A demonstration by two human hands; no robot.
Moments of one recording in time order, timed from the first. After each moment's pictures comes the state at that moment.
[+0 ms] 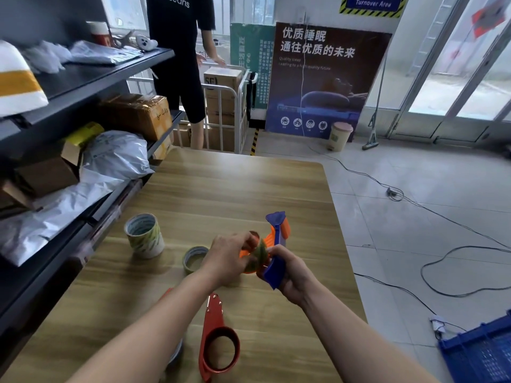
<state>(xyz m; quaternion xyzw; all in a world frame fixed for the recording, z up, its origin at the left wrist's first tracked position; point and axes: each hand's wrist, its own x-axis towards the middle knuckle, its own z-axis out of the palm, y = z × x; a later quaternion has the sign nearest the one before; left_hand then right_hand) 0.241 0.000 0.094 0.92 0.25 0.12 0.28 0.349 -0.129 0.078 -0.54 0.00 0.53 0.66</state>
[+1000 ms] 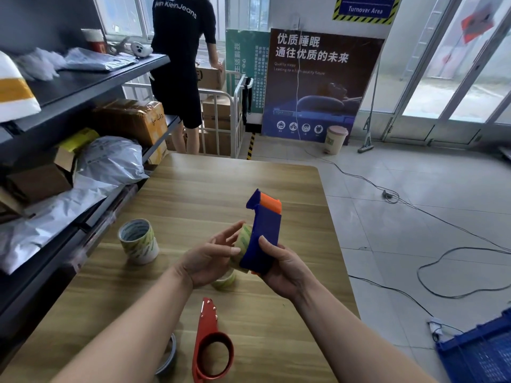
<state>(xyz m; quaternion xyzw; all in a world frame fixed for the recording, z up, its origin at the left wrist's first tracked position) 0.233 0.026 0.098 0.41 0.07 0.01 0.91 0.345 -0.123 0.105 -0.37 -0.09 0.57 0.73</state>
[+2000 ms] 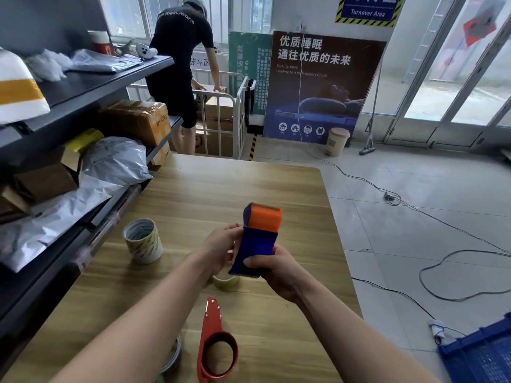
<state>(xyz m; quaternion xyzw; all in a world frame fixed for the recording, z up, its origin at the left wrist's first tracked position) 0.251 0.008 0.126 0.57 0.32 0.11 0.75 0.338 -0.117 0.105 -0.51 -0.27 0.53 0.62</state>
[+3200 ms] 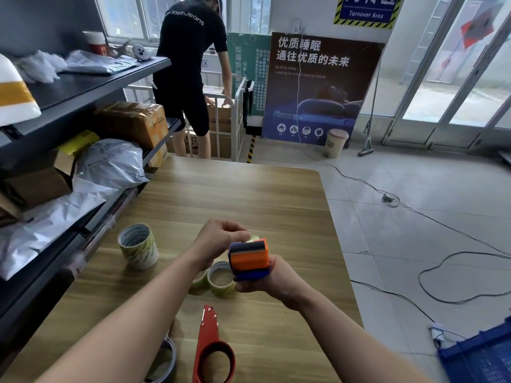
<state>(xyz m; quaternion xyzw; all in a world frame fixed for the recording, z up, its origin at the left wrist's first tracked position) 0.258 0.027 0.140 0.70 0.30 0.15 0.63 0.340 -0.119 0.110 -0.63 -0.36 0.46 0.52</state>
